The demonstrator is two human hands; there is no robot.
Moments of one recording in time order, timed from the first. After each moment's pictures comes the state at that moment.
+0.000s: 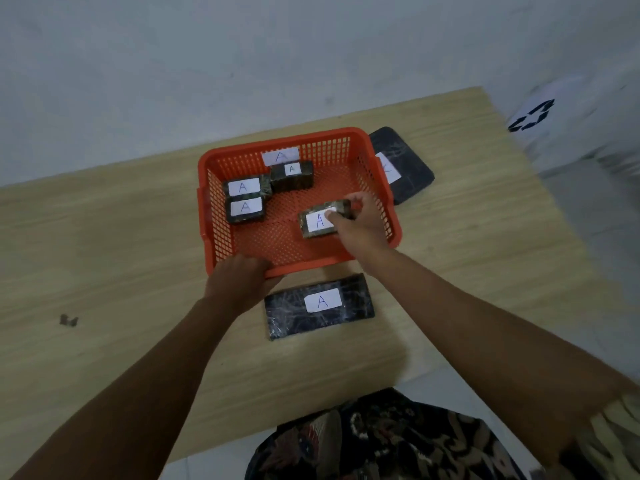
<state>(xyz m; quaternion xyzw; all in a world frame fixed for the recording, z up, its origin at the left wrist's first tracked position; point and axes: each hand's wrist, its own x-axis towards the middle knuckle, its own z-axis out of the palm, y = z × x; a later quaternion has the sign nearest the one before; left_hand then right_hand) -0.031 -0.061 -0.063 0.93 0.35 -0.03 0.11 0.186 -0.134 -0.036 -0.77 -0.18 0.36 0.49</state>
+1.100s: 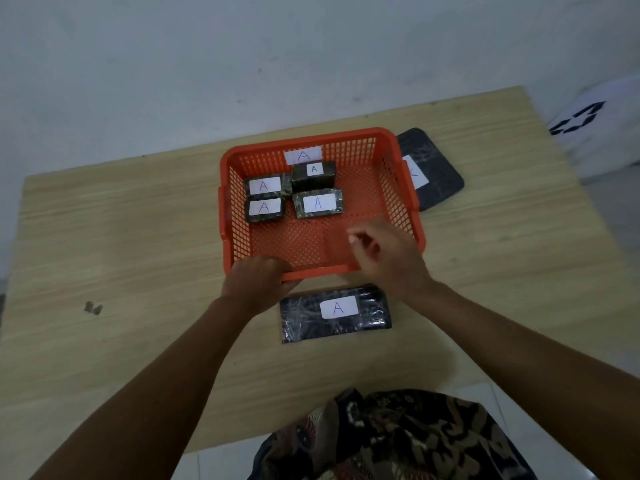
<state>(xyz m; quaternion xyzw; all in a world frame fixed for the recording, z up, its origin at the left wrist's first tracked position) -0.027 -0.060 -0.063 0.92 0.36 -0.05 0.13 0.198 -0.171 -0.039 -0.69 -0.61 0.10 0.38</state>
